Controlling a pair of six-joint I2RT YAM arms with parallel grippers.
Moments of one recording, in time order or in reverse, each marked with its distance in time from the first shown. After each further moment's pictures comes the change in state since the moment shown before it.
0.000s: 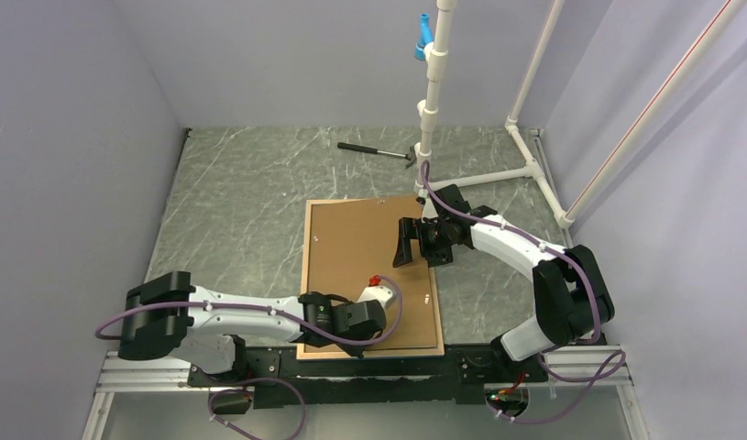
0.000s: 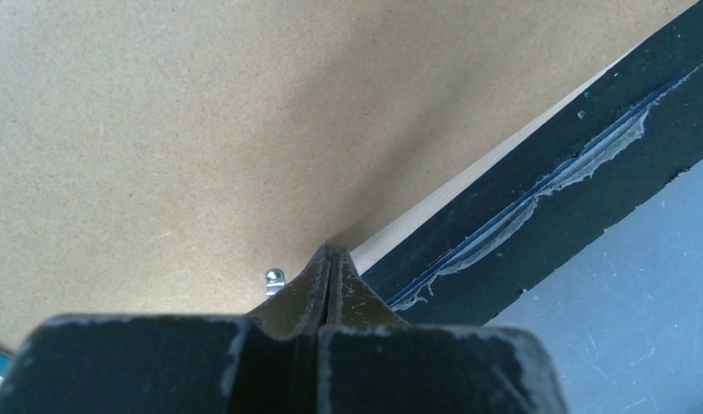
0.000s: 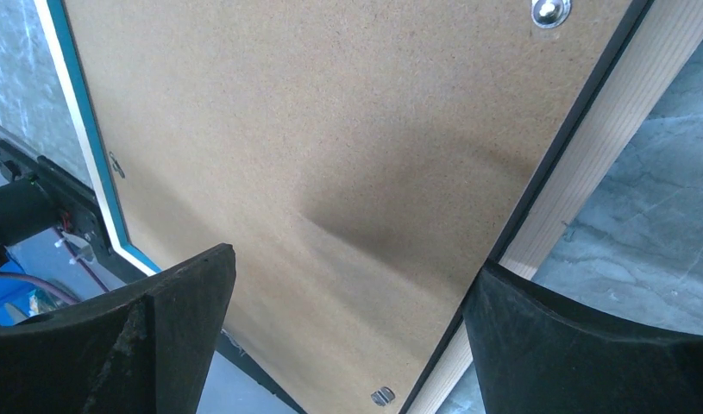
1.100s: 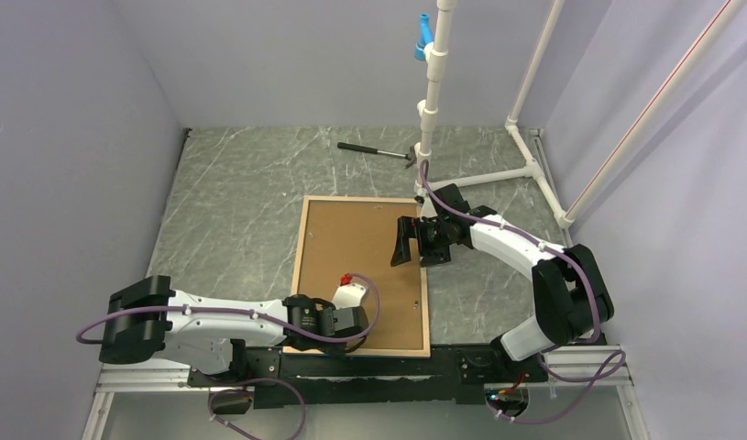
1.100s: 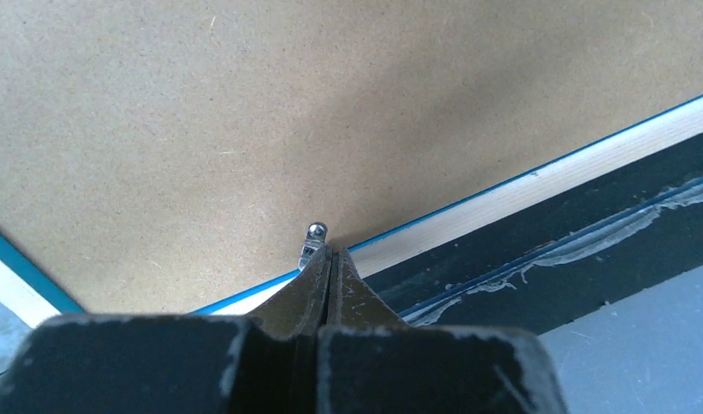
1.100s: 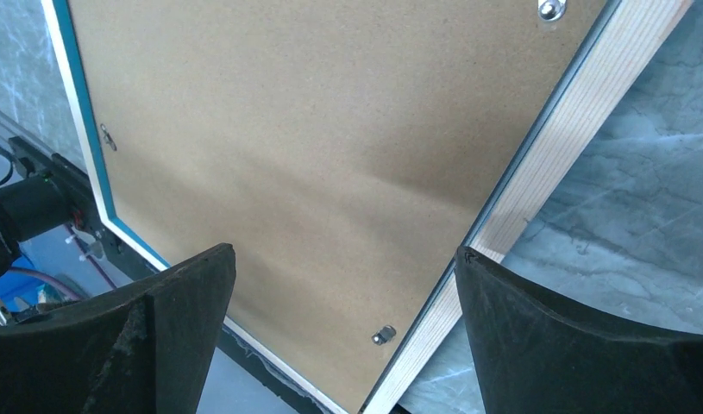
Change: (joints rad) left arm -0.006 -0.120 -0.082 -0.165 -0.106 -0.188; right arm 0.000 0.005 0.001 0.016 -0.018 0.002
